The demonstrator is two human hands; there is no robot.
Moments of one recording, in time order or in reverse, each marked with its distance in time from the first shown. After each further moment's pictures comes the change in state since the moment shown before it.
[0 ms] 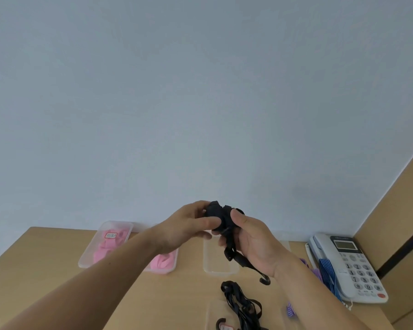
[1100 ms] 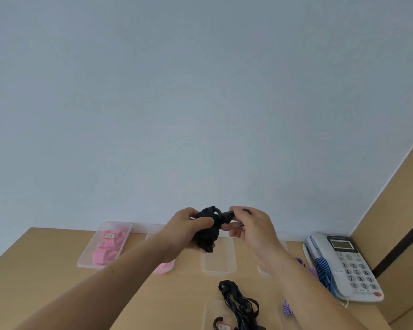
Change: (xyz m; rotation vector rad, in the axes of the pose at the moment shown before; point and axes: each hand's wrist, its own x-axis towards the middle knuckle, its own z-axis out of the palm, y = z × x) left_hand -0.001 -0.008 0.017 -0.203 0.348 -0.247; right_hand -0.001 -0.008 0.002 -0.189 0.463 -0.105
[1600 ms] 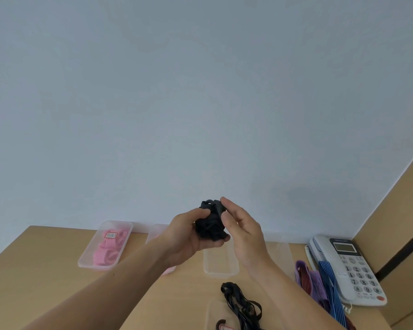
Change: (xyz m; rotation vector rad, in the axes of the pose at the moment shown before) left_hand 0.004 -0.001 -0.002 -0.478 -0.178 -0.057; right_hand -0.008 0.018 0.029 0.041 -0.104 -0.217
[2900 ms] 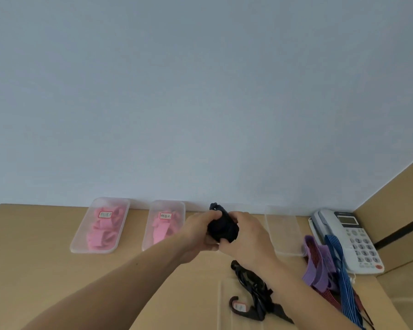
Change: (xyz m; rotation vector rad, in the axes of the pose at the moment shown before) left_hand 0.057 -0.051 -0.073 0.249 0.152 -0.211; right_hand 0.017 0.081 0.018 -1.113 -0.024 0.158
